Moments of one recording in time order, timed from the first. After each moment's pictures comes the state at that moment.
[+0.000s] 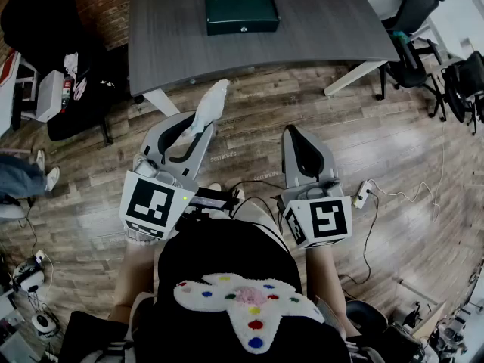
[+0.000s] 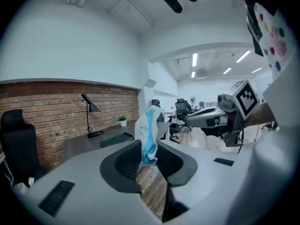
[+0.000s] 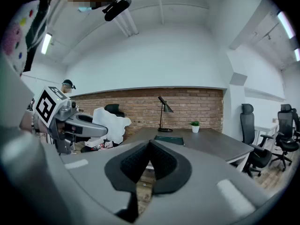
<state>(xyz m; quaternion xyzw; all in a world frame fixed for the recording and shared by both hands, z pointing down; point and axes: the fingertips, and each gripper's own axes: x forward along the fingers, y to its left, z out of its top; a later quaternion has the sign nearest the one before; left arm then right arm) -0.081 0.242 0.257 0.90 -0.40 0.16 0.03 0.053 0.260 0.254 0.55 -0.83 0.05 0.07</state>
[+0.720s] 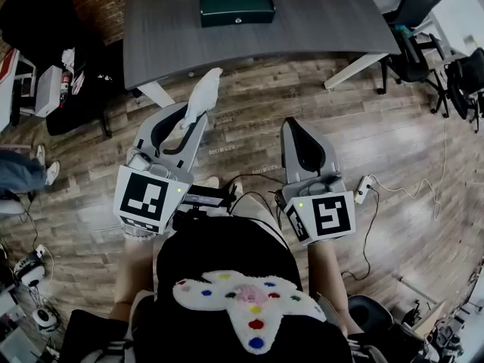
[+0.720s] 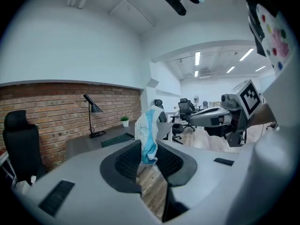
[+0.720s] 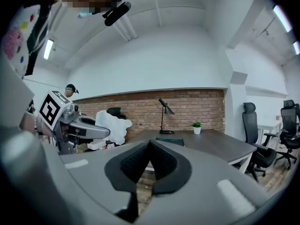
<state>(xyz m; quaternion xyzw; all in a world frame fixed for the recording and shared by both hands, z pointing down) -0.067 0.242 0.259 0.89 -0.42 0.16 0.02 0.074 0.266 0.253 0.53 -0.84 0.05 0.05</state>
